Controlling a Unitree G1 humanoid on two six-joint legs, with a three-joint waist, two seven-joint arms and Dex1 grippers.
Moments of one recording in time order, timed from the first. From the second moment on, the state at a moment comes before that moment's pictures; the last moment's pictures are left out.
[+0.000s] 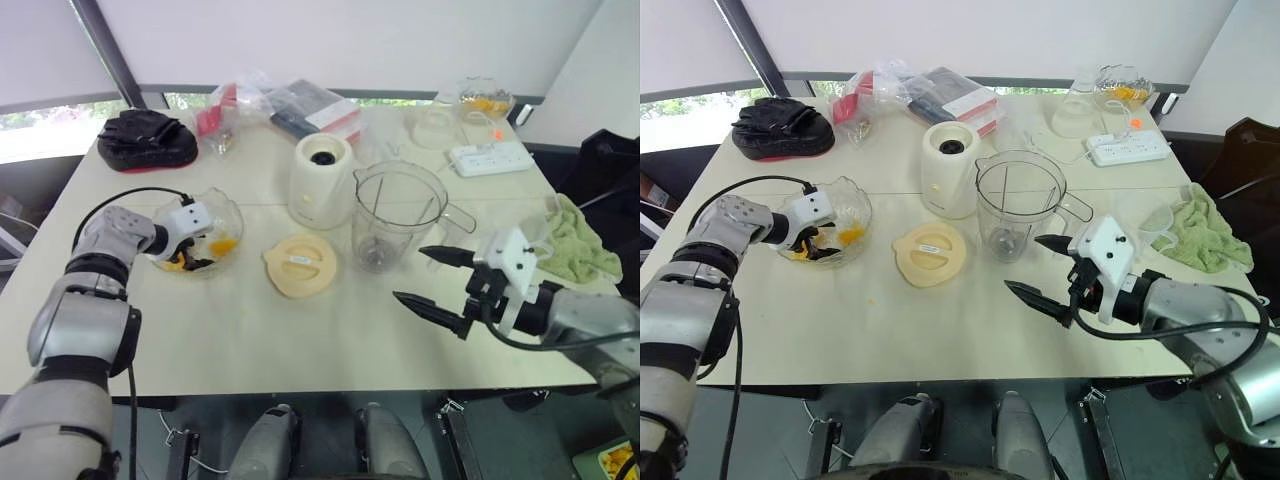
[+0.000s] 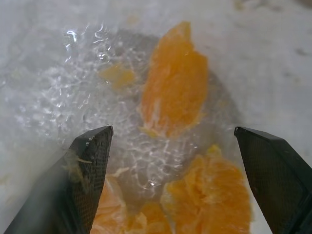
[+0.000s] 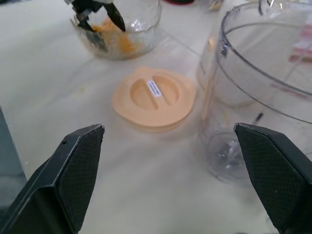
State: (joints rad) left arm -1.06 0.65 -0.26 1.34 0.33 -0.20 -1.02; right arm -0.07 -0.88 -0.23 -0.67 0.70 0.75 0.71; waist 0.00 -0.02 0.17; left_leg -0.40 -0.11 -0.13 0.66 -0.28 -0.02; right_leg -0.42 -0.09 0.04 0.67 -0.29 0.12
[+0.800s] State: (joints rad) left arm -1.08 0.58 -0.26 1.35 0.37 -0.18 -0.85; right arm -0.14 -0.92 -0.22 -0.62 0.71 0.76 0.79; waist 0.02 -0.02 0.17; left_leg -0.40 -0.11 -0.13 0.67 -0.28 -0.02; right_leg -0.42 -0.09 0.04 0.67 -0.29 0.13
